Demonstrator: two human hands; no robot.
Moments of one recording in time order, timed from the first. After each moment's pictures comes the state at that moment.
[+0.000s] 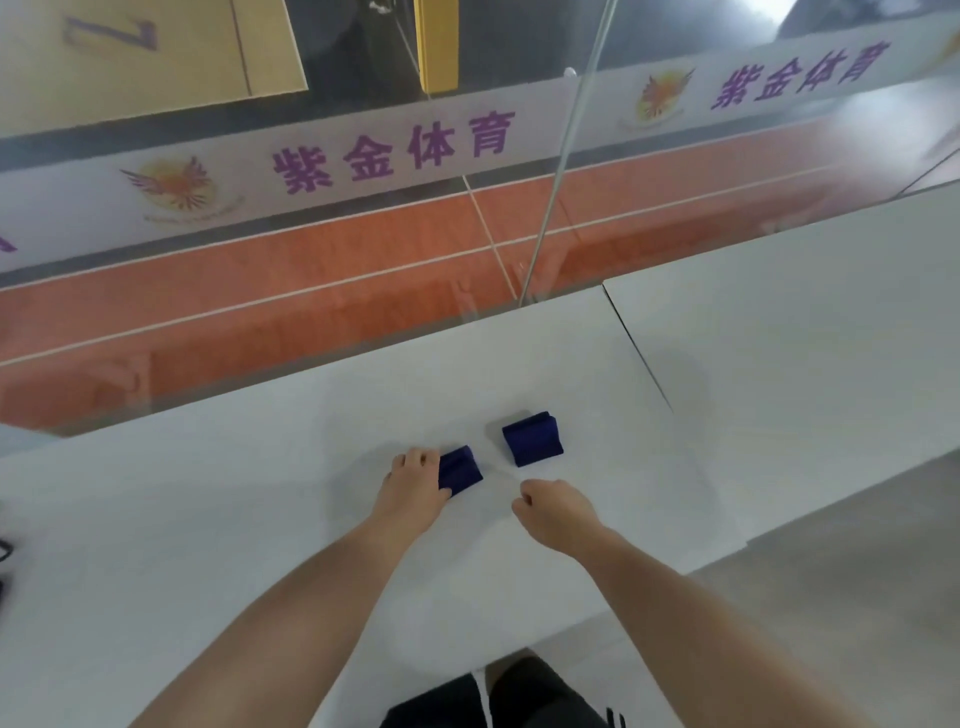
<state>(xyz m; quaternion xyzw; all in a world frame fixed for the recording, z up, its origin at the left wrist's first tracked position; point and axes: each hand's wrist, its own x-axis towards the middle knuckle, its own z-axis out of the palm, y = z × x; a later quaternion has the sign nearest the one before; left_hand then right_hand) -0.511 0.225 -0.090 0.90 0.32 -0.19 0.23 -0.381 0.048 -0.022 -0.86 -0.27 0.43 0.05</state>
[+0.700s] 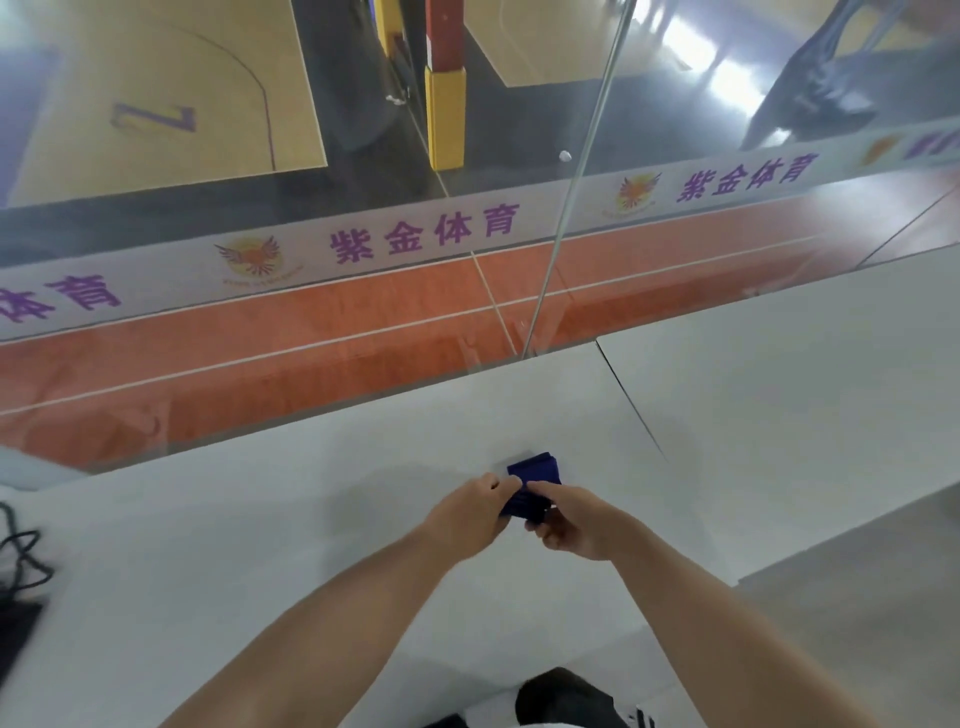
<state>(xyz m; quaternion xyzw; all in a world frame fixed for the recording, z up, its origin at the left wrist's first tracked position) -0.480 0.196 -0.013 0.95 0.10 -0.09 0.29 -0.353 0.053 0.031 -0.65 0.11 0.61 0.44</state>
